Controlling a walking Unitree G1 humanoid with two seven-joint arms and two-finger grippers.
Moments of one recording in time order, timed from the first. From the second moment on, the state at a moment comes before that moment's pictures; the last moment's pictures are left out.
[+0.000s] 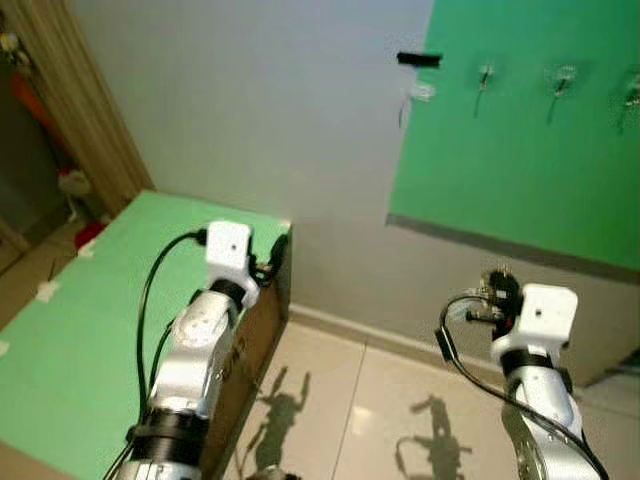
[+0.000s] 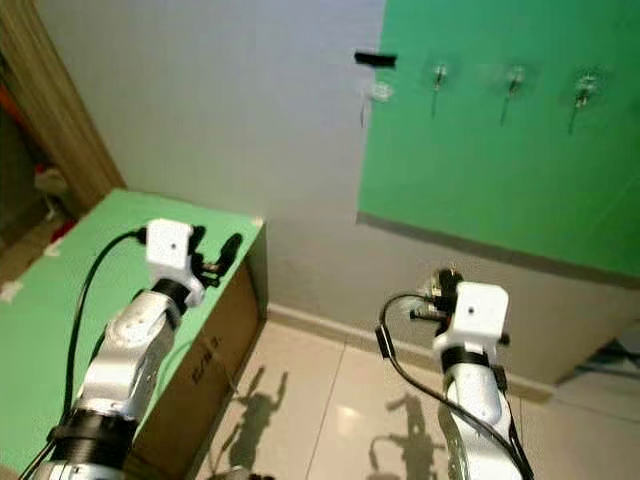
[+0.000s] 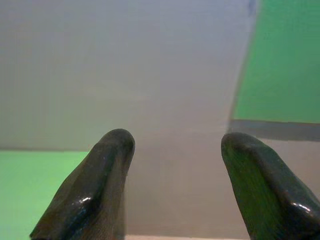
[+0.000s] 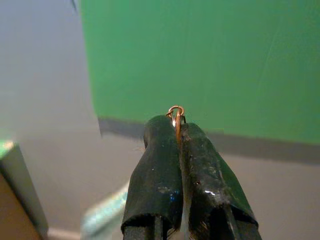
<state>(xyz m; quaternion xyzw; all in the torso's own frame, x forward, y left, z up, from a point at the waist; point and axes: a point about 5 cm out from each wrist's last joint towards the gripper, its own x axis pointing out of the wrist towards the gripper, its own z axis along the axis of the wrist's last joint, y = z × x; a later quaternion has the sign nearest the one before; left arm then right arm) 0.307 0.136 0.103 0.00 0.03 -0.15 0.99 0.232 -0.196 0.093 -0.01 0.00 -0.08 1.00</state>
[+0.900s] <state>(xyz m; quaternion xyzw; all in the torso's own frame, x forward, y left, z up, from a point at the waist) 0.326 0.132 0.111 0.03 0.04 -0.20 0.98 0.269 -0.180 0.122 -0.05 0.00 0.05 1.00</state>
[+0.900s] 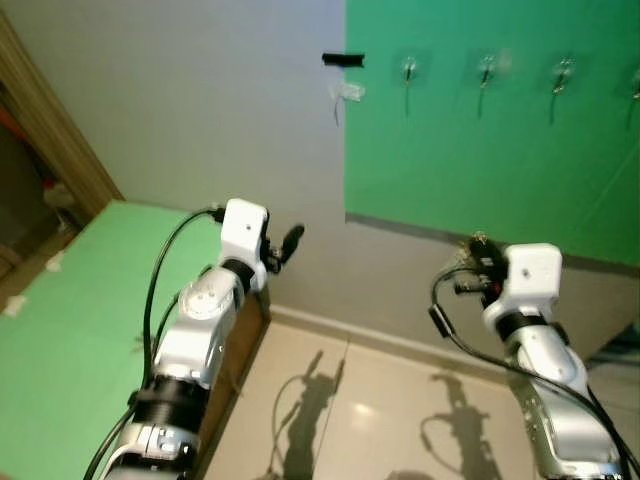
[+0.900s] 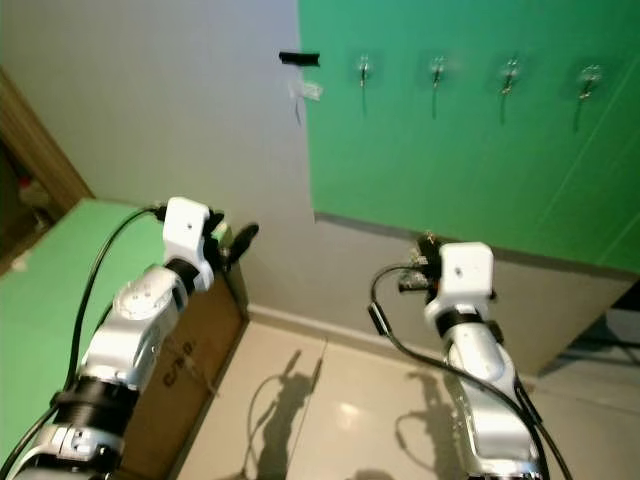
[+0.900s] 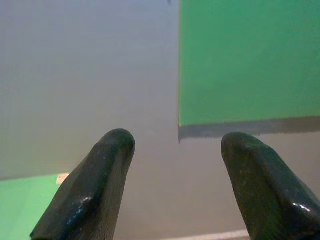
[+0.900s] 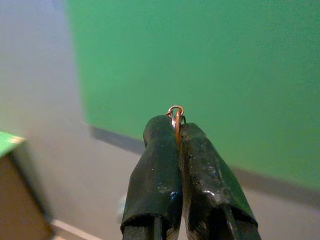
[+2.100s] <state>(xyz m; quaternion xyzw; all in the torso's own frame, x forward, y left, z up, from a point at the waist) 0.338 0.127 0.114 0.07 0.03 -0.22 0.97 0.280 -0.155 0.172 -0.07 -0.01 0.24 0.97</state>
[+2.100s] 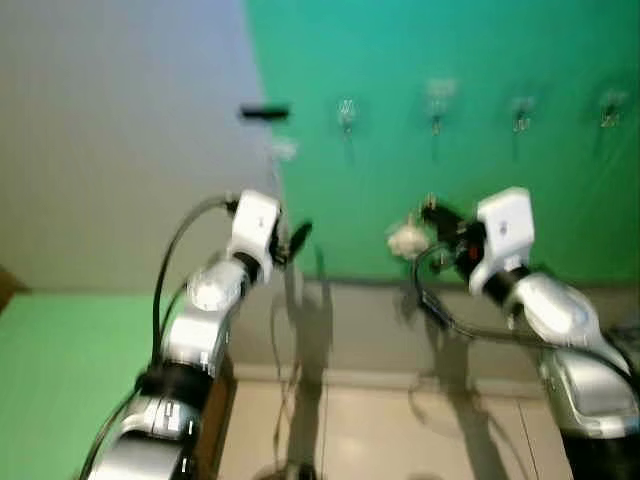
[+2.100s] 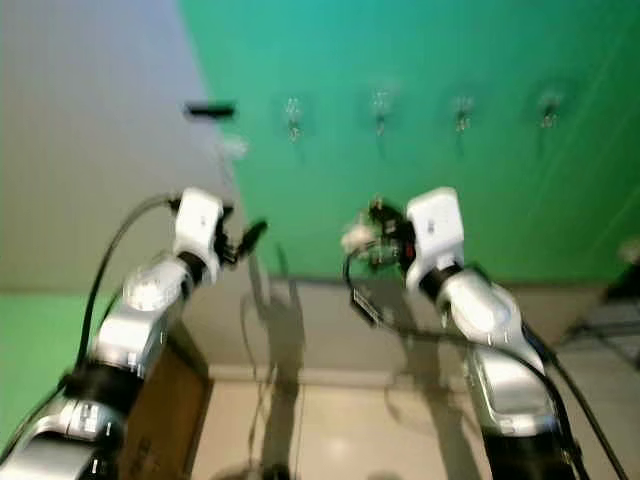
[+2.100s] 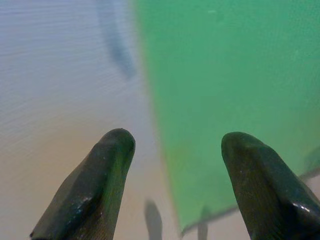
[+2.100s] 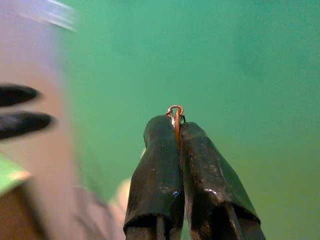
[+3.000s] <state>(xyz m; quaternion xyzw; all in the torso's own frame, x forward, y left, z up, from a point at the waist) 0.329 0.122 0.102 0.07 0.04 -0.24 0.97 0.326 -0.149 0.250 -0.15 -0.07 0.32 0.93</state>
